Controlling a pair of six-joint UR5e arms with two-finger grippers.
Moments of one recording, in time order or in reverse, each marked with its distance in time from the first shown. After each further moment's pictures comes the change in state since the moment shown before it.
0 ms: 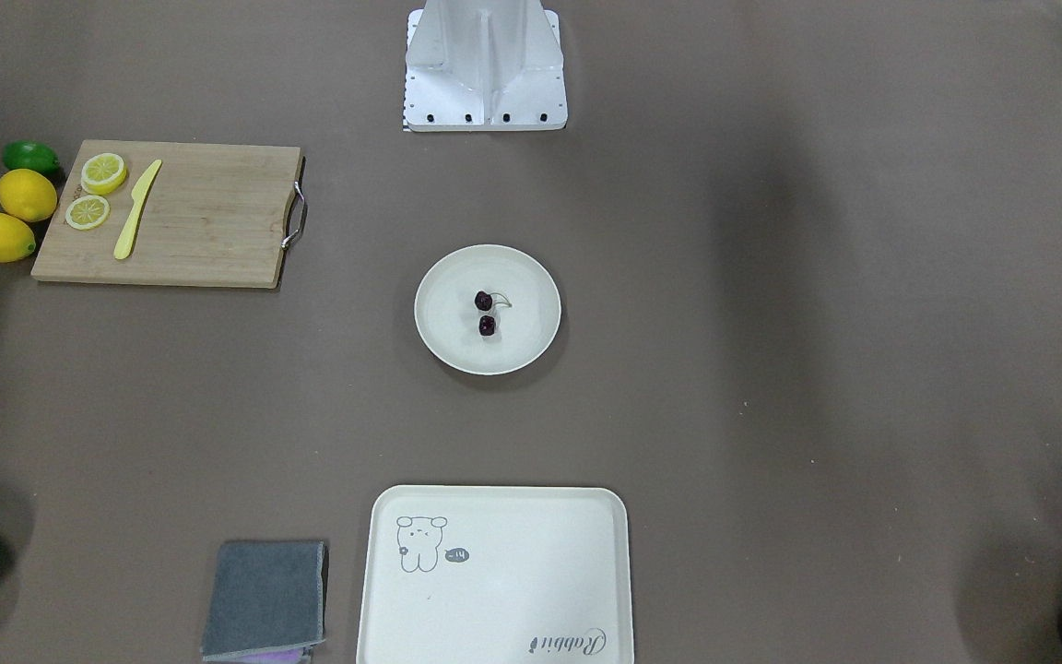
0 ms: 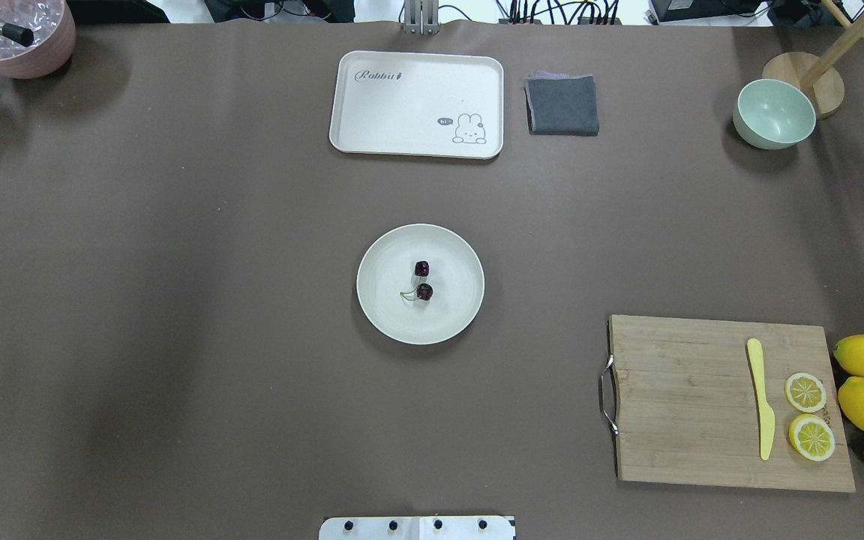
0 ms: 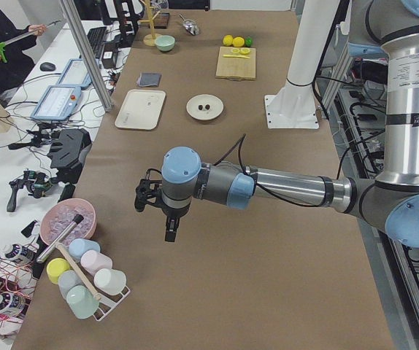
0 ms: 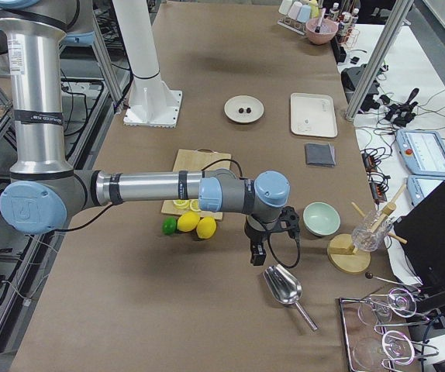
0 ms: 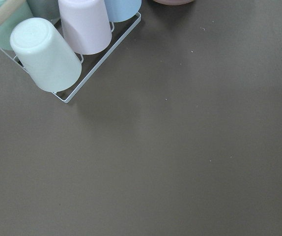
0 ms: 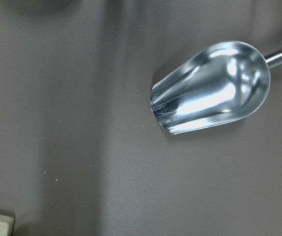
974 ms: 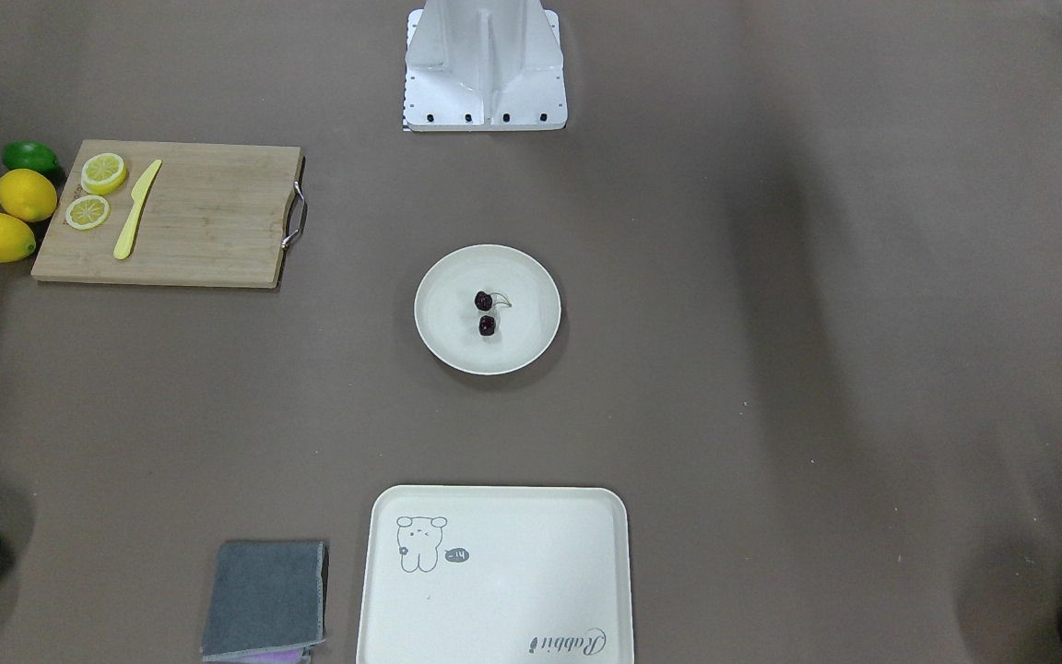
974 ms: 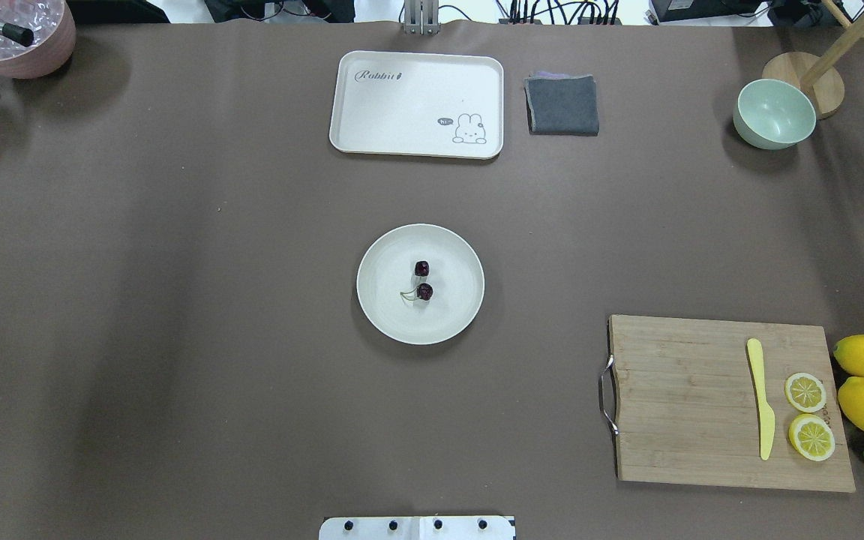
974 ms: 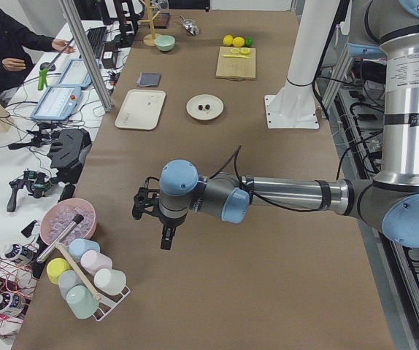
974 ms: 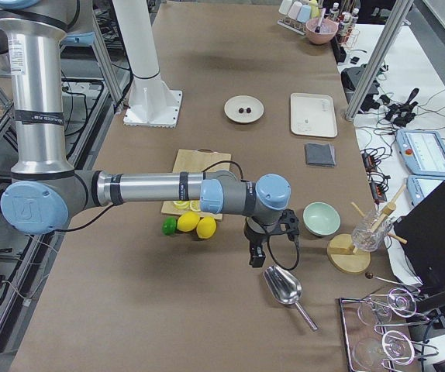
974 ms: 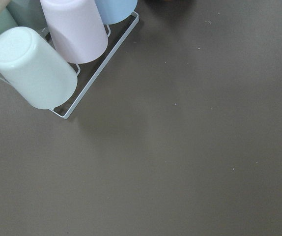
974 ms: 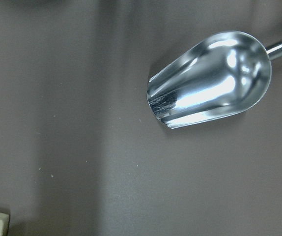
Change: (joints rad) left arm 0.010 -0.004 0.062 -0.089 0.000 -0.001; right arm -0.004 -0.007 -0.015 -0.005 0.000 -0.006
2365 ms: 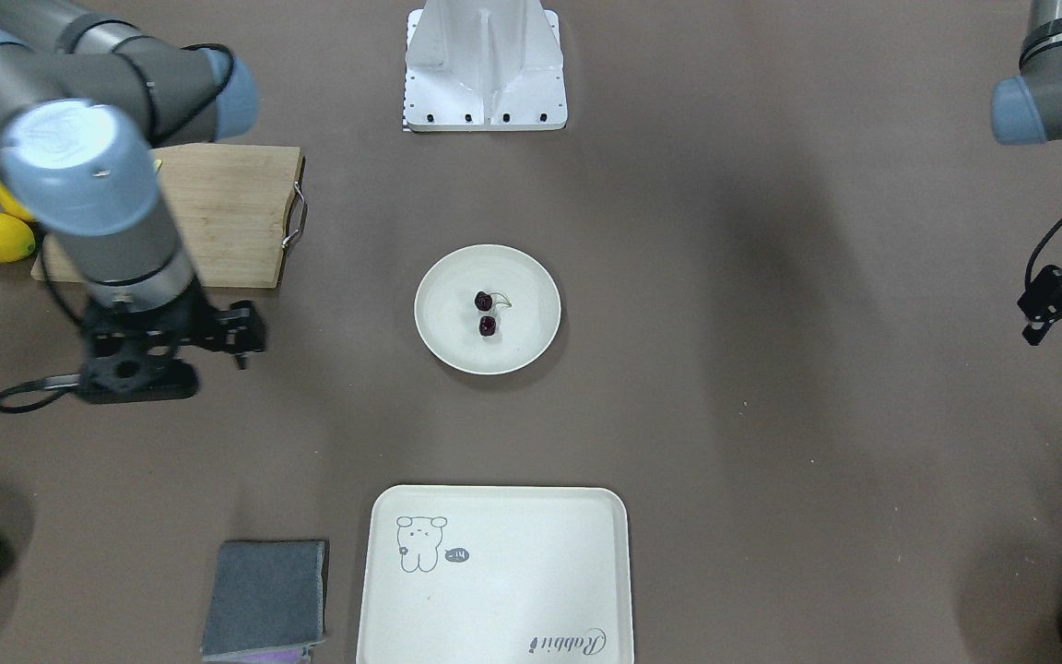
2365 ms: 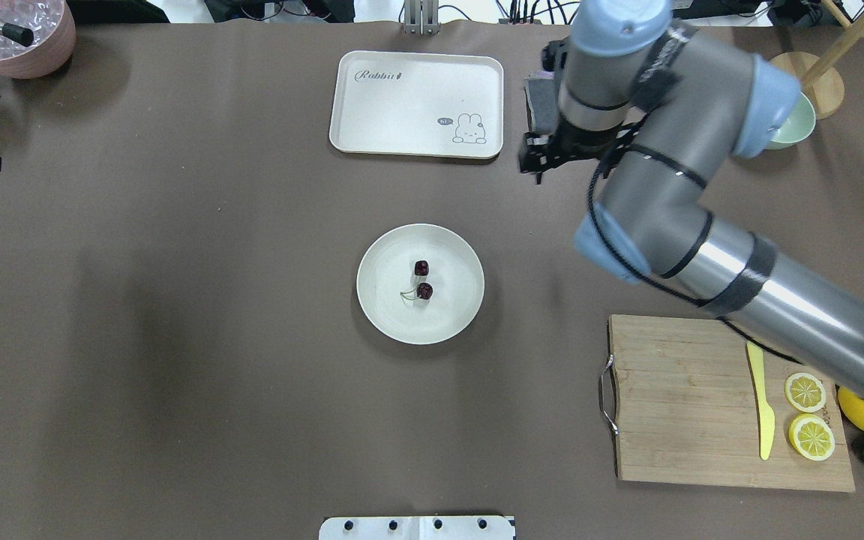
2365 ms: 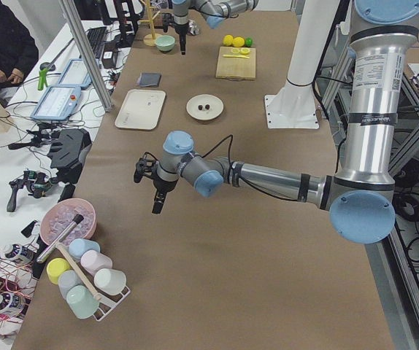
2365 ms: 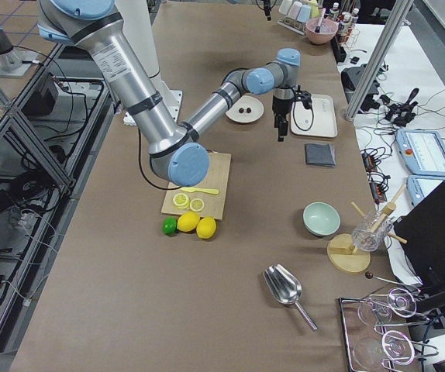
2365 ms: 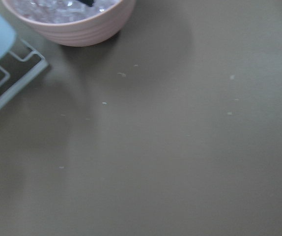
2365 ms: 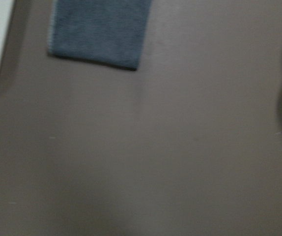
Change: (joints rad) left arm 0.327 -0.072 0.038 -0.289 0.311 -0.426; right arm -0.486 0.533 0.069 -0.201 -0.251 0.629
